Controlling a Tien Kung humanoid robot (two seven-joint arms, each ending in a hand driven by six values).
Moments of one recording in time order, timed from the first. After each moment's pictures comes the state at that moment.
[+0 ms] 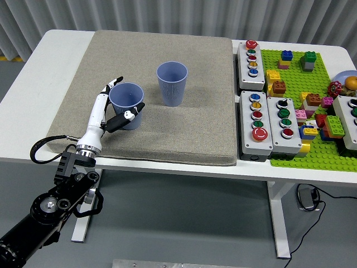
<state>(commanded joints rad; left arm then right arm) -0.36 0.07 -1.07 -0.92 1.34 0.38 -0.45 0.14 -0.06 2.13 0.21 -2.27 0.00 -0.21</state>
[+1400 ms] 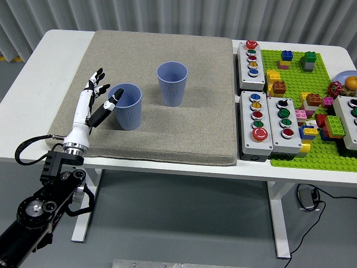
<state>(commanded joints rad) -0.30 0.09 -1.22 -1.06 1.31 0.31 -0.42 0.13 -0.05 2.14 0.21 -2.27 0.00 -0.22</state>
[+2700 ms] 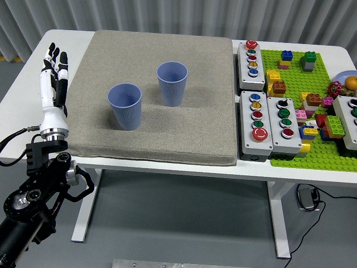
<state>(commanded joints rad) -0.29 0.08 -1.32 -1.16 1.16 0.45 -0.44 0.14 -0.05 2.12 0.21 -2.27 0.00 -0.22</state>
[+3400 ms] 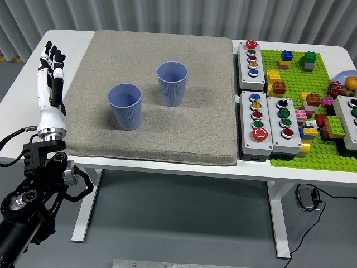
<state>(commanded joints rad) -0.28 0.08 -1.33 -1.18 1.11 0.40 -0.49 0.14 -0.05 2.13 0.21 -2.27 0.00 -0.22</state>
